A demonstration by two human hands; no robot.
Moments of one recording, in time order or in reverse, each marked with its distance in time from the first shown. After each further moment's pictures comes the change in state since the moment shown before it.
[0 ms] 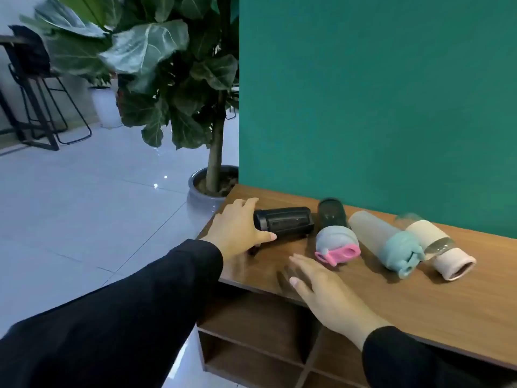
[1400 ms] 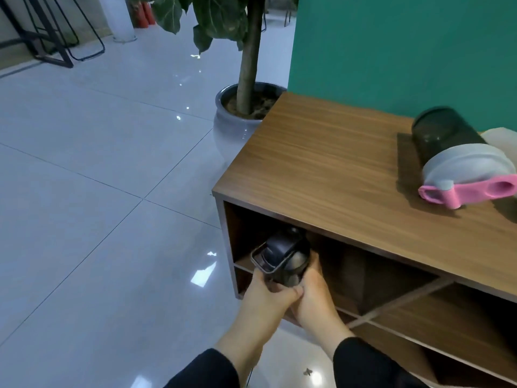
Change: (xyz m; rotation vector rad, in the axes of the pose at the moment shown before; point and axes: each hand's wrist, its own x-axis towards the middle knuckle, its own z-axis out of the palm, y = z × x) left_hand -0.147 -0.097 0.180 -1.085 -0.302 -0.743; right_hand 0.048 -0.001 0.246 1.287 -0.041 0.791
